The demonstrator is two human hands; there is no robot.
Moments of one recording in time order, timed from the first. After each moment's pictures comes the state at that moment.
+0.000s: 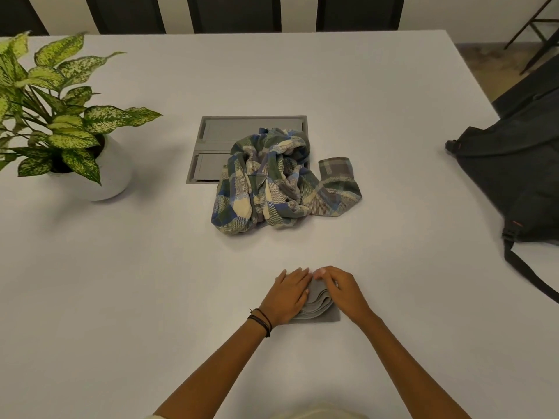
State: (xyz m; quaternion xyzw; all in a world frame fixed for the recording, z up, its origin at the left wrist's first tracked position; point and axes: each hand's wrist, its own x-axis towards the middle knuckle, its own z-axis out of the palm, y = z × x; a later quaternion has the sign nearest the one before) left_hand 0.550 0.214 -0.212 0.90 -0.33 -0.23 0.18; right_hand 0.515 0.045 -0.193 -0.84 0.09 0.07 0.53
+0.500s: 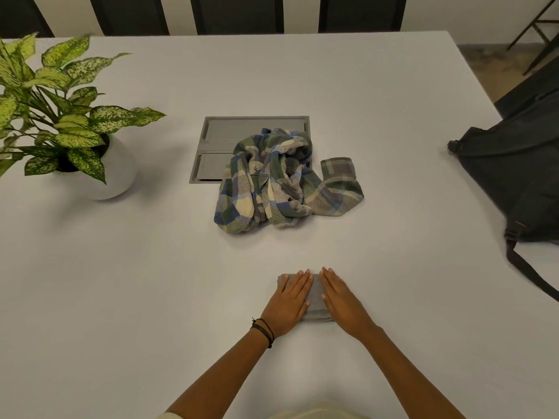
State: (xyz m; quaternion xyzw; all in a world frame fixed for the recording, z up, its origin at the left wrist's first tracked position) left_hand 0.530 0.225 -0.235 0.91 -0.37 -0.18 0.07; right_hand 0.490 0.040 -0.243 -0.95 -0.04 0.15 0.29
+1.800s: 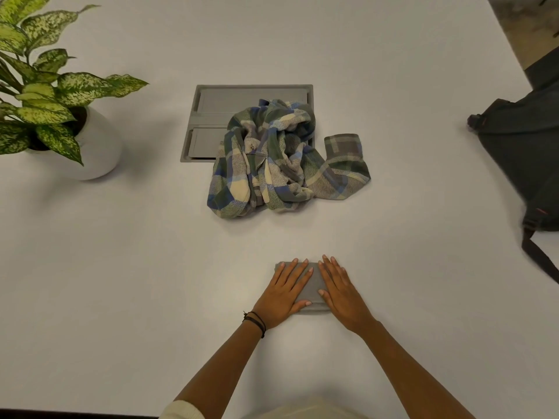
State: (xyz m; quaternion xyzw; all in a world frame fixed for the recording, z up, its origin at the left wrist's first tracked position) left_hand 0.535 0.232 -0.270 0.90 -0.40 -0.11 0.10; right_hand 0.486 0.030 -0.283 -0.96 -0.09 0.09 0.23
